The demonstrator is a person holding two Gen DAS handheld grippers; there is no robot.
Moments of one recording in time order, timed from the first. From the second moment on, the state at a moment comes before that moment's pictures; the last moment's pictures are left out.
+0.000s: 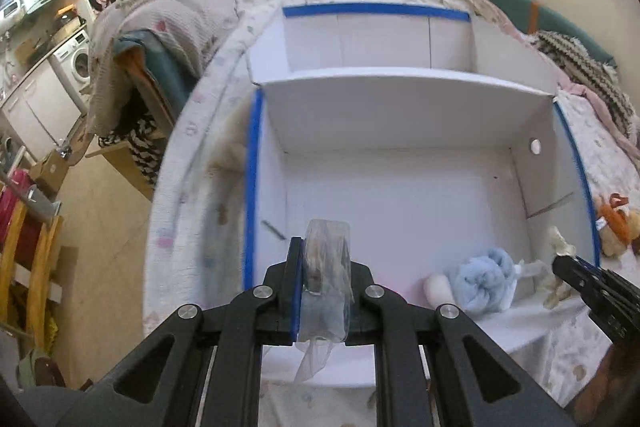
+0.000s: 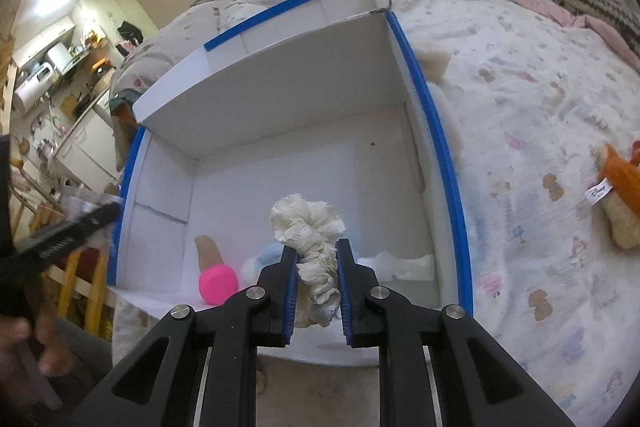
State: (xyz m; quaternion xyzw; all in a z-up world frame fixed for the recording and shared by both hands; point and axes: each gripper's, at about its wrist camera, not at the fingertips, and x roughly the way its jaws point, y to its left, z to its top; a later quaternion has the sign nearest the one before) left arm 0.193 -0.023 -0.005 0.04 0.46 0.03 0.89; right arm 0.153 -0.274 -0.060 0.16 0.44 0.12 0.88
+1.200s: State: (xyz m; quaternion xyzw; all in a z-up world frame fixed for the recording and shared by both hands) left arm 0.224 -0.042 -0.055 0.04 0.51 0.04 0.86; right arm 0.155 -0.268 -0.037 0.17 0.37 0.14 0.90
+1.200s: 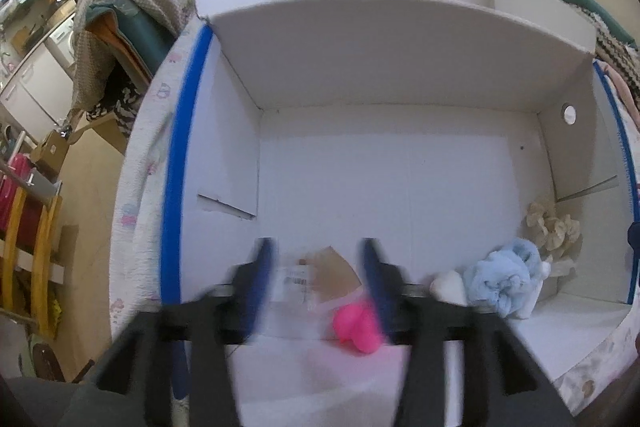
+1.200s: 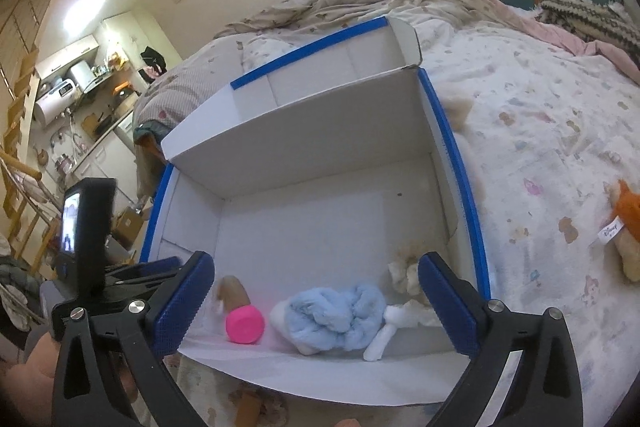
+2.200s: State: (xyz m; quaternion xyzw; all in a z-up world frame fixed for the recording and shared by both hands) left arm 0.127 -0.001 -0.018 0.03 0.48 0.01 0.88; right arm 0.083 -0.257 -0.036 0.16 0.39 0.13 0.90
